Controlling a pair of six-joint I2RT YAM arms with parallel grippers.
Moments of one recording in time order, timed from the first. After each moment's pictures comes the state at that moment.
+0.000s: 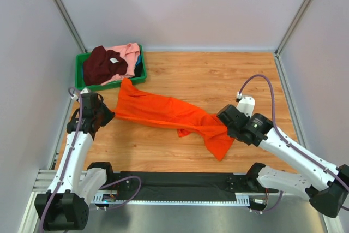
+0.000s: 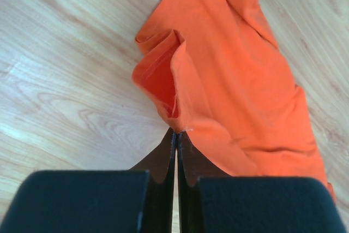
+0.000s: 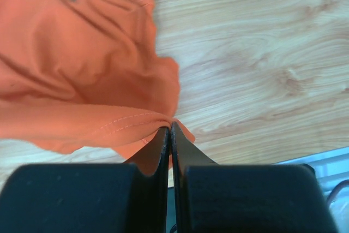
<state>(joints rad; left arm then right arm) 0.03 0.88 0.72 -0.62 -0.03 -0.73 0.82 0.99 0.93 -1.13 0.60 0.90</state>
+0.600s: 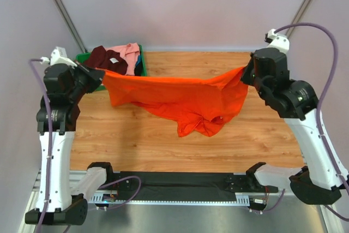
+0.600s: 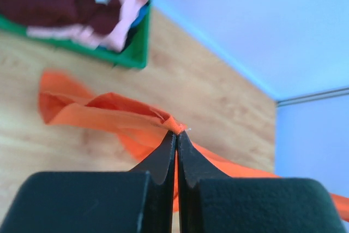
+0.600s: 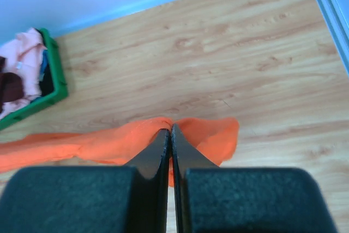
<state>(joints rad) 0.01 0.93 1.28 -0.73 0.08 -0.73 0.54 1.22 1.74 -1.08 0.57 0.57</state>
